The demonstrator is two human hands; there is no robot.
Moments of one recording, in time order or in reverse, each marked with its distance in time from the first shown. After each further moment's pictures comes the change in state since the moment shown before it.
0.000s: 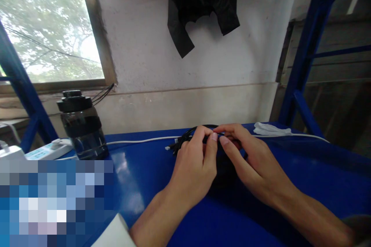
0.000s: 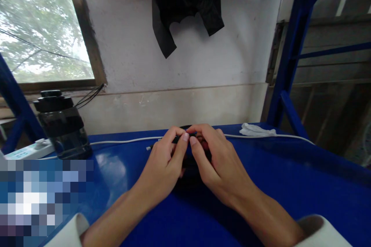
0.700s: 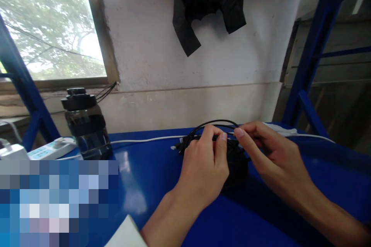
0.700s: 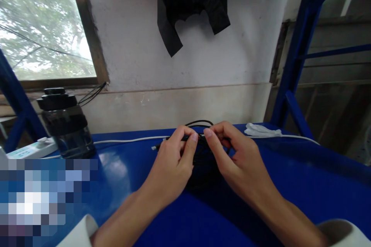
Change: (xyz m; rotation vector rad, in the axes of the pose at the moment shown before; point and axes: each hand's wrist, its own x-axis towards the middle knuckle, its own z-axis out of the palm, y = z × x) left_hand 0.001 0.000 -0.002 0.054 0.024 0.050; right_hand 0.003 0.002 -0.001 0.024 0.179 0.071
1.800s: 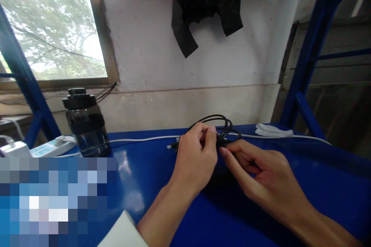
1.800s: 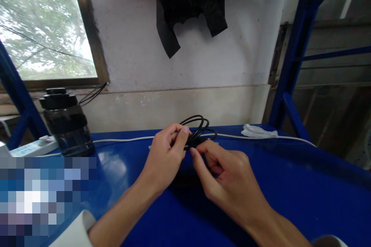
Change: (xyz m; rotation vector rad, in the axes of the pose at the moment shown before) left_hand 0.012 -0.004 0.007 -0.289 0.109 -0.075; right_hand -0.023 -0.007 0.001 -0.086 -0.128 -0.098
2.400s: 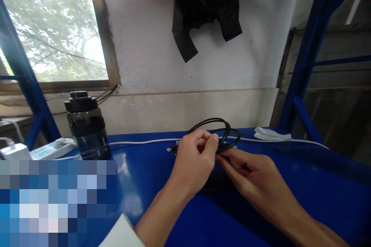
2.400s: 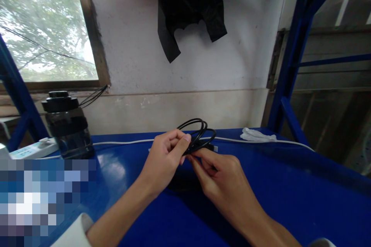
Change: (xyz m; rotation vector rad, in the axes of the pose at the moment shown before) left_hand 0.000 0.007 -0.005 -0.159 -0.102 -0.045; right_hand 0.004 0.006 0.007 0.086 -0.080 0.084
